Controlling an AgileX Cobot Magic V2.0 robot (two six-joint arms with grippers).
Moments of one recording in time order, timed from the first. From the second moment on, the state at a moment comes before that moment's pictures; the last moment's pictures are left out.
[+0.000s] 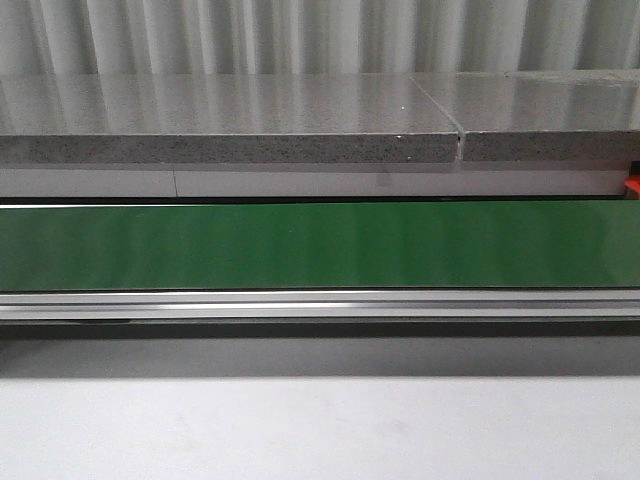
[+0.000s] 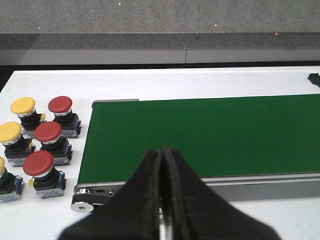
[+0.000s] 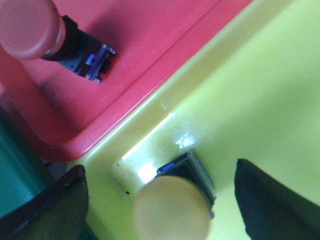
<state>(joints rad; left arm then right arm) -0.11 0.41 -0.57 0.07 0.65 -0.06 -0.64 1.54 -0.91 0.30 0.49 -0.05</state>
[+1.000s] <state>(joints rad) -0.11 0.41 -0.57 0.07 0.65 -0.06 -0.07 0.85 -0.84 0.30 0.57 -0.30</state>
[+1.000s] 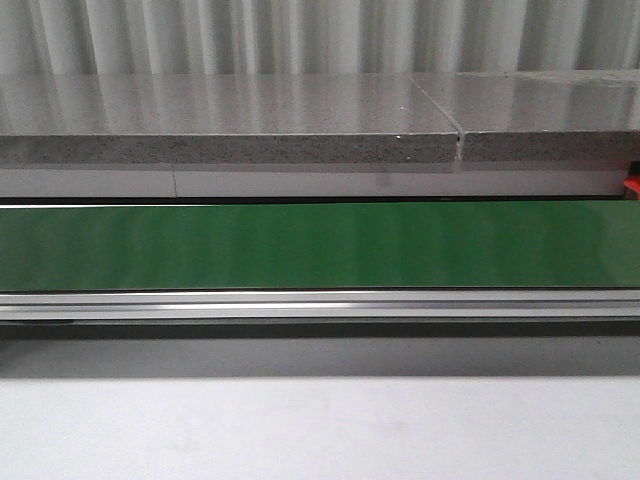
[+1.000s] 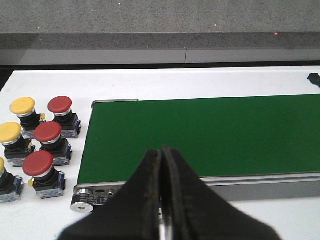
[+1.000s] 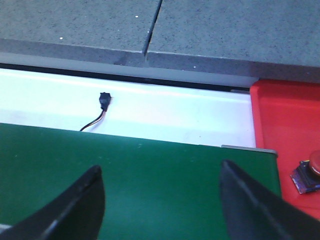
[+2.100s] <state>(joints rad) -0.11 0.41 -0.57 0.07 0.65 -0.06 -0.05 0.67 -0.65 0.30 0.59 -0.30</state>
